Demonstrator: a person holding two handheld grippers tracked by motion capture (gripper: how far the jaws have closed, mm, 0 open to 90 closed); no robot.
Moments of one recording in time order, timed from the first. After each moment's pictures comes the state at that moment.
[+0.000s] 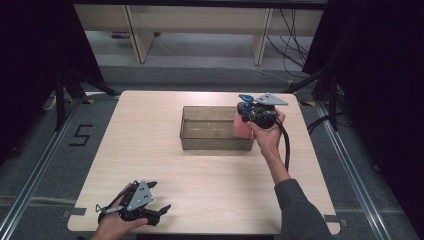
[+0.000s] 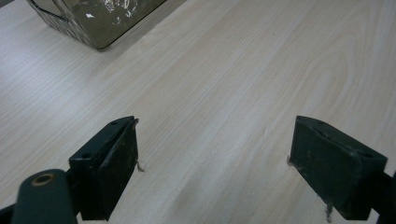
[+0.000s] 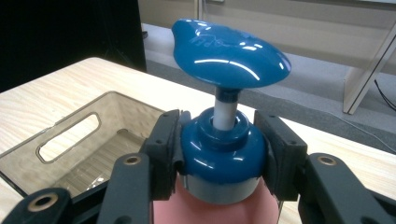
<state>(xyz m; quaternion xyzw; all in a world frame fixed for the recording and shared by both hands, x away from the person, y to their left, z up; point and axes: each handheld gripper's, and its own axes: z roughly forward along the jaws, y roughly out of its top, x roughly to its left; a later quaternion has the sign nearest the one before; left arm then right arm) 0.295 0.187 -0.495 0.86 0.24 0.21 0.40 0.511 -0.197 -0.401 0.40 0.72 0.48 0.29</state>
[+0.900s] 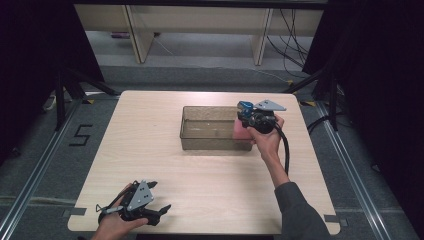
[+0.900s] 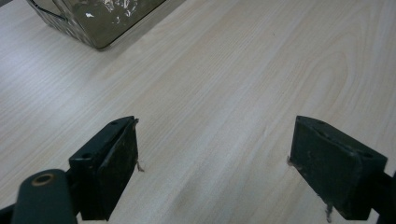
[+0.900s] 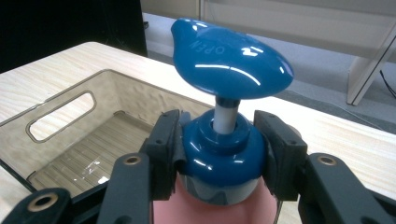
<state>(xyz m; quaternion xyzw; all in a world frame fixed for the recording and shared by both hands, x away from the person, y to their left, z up) 0.295 0.185 -0.498 0.85 0.25 0.21 0.41 0.509 -0.198 -0.423 0.43 0.73 0.47 0.26</state>
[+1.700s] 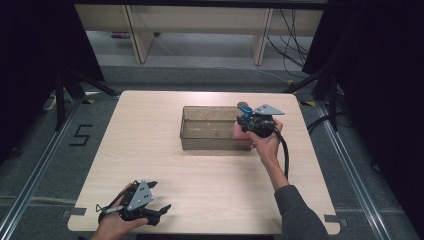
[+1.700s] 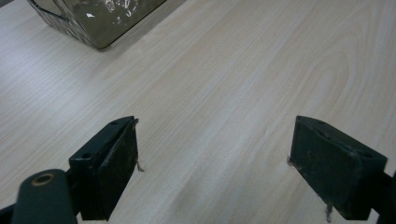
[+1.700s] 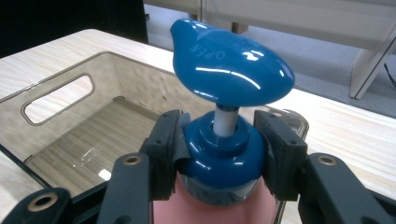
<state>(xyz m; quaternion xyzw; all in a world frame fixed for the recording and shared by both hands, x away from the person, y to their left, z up) 0.295 0.185 -0.497 0.85 0.25 0.21 0.41 0.507 -0.199 -0.439 0.42 0.73 0.47 0.26</state>
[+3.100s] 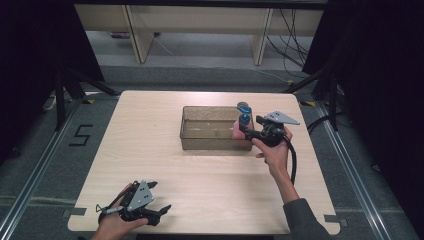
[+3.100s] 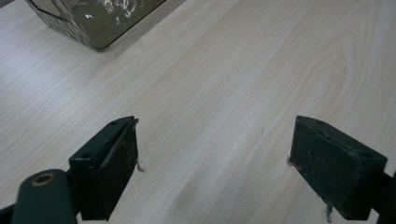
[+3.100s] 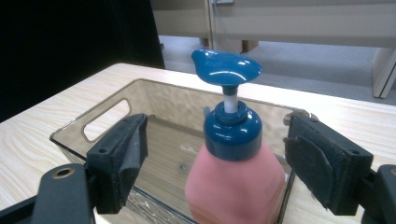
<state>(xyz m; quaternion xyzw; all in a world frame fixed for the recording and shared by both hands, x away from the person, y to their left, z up) 0.294 0.185 -0.497 0.85 0.25 0.21 0.40 0.468 -0.217 -0.427 0.43 0.69 0.53 0.23</state>
